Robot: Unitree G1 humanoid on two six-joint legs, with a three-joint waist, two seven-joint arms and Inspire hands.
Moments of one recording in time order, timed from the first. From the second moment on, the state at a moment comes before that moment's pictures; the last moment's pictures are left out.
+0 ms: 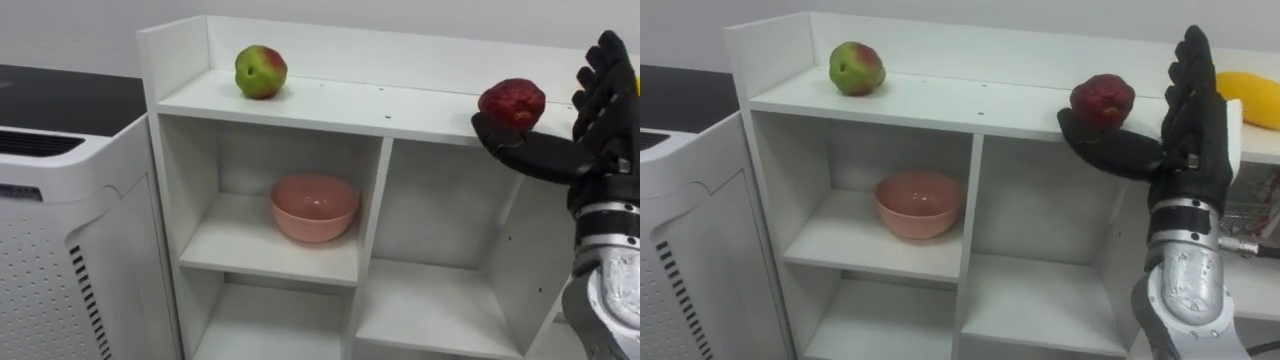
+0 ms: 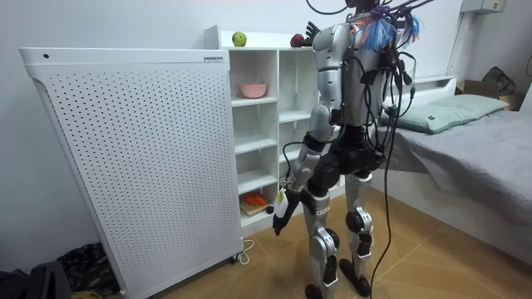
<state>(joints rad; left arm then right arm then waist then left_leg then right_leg) 0.21 0.19 0.06 1.03 0.52 0.07 0.05 -0.53 -0.40 -0.06 0.12 0.24 -0.13 -0.38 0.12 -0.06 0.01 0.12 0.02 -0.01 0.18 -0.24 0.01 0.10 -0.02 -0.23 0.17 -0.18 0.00</state>
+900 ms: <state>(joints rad) 0.21 0.23 0.06 1.00 0.52 0.13 -0.01 -0.62 -0.49 -0.02 0.31 0.26 -0.07 -0.27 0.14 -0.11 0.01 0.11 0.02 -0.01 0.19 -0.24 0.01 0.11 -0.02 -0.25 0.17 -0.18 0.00</state>
